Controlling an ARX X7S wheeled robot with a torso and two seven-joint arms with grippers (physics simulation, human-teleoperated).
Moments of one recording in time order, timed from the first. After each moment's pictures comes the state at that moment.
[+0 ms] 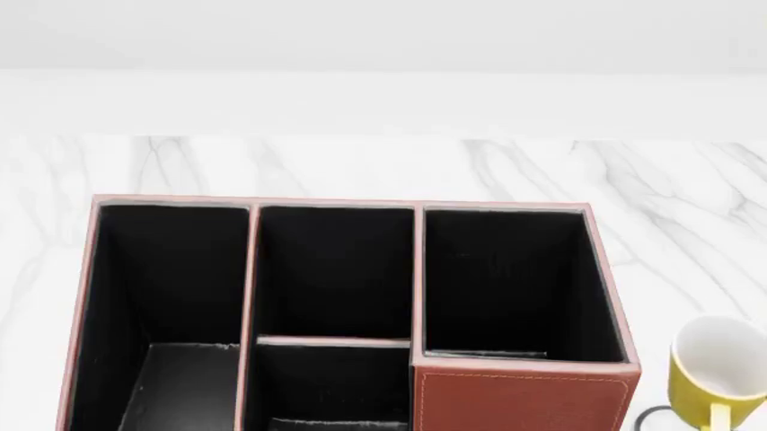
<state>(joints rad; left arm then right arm) 0.78 -0.09 -0.82 1.05 -0.46 0.14 -1.01 0.64 0.89 -1.42 0.43 1.33 -0.45 0.53</state>
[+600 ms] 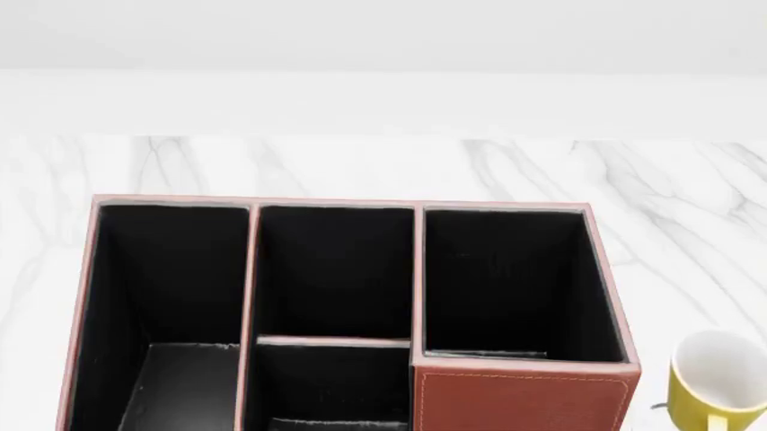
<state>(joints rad) 0.78 -0.10 -0.80 1.05 -0.45 0.13 -1.03 0.61 0.82 -1.40 0.55 1.35 -0.46 0.49</state>
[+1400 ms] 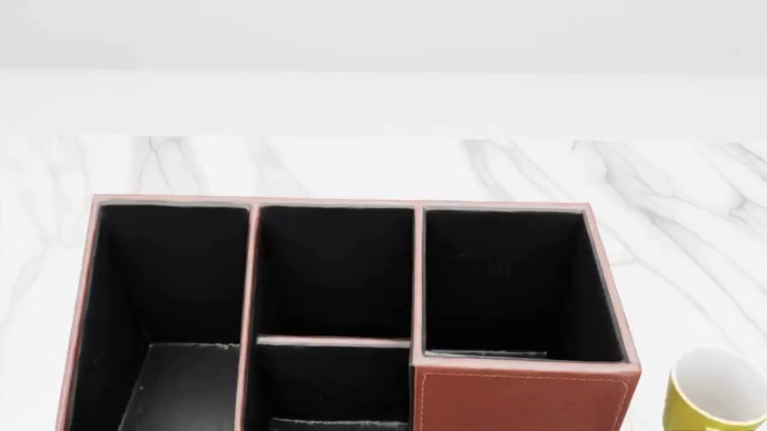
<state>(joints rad) 0.78 -0.12 -0.79 1.05 -0.44 0.13 -1.04 0.61 0.80 -1.37 0.59 1.34 -0.45 0.48</state>
